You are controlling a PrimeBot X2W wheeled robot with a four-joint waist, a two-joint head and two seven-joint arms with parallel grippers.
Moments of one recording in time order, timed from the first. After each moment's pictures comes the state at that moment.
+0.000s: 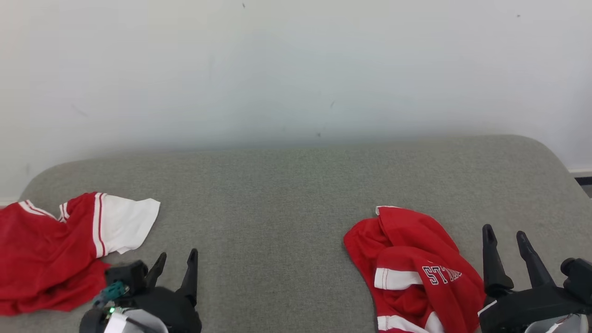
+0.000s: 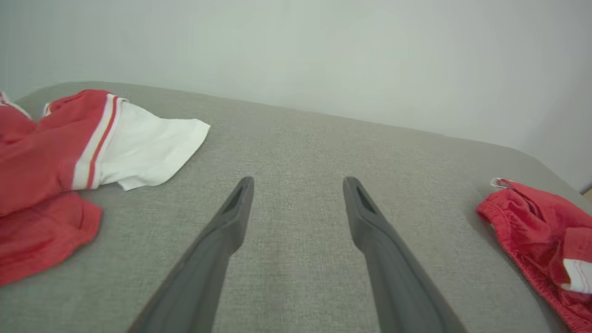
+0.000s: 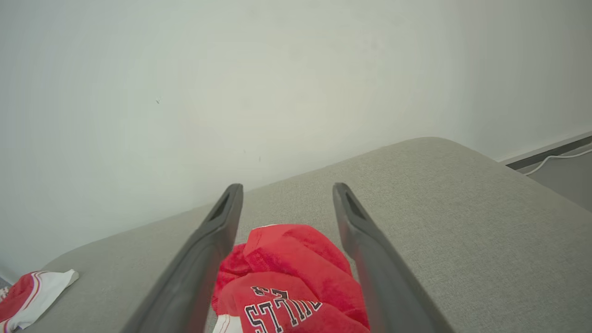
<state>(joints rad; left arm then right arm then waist) -0.39 0.22 -0.64 0.67 -0.71 0.11 -0.22 0.12 -0.07 -0.07 -0.15 0.43 -0.12 0.07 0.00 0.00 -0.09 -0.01</state>
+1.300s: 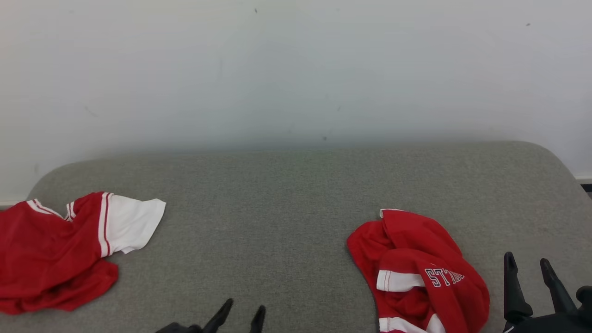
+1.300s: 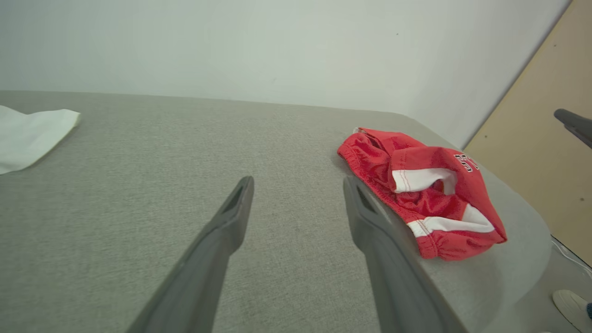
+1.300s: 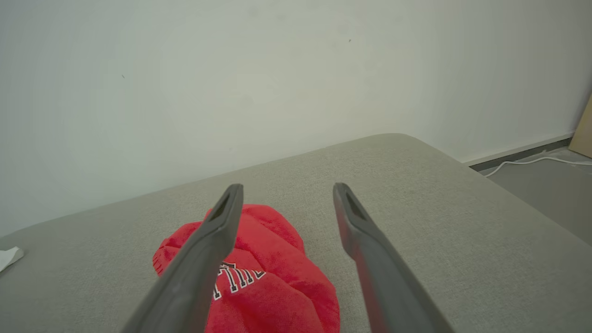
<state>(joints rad) 0.03 0.27 -0.61 0.05 -0.48 0.08 -0.13 0.20 -0.10 -0.11 -0.08 0.39 -0.11 -0.02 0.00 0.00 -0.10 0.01</state>
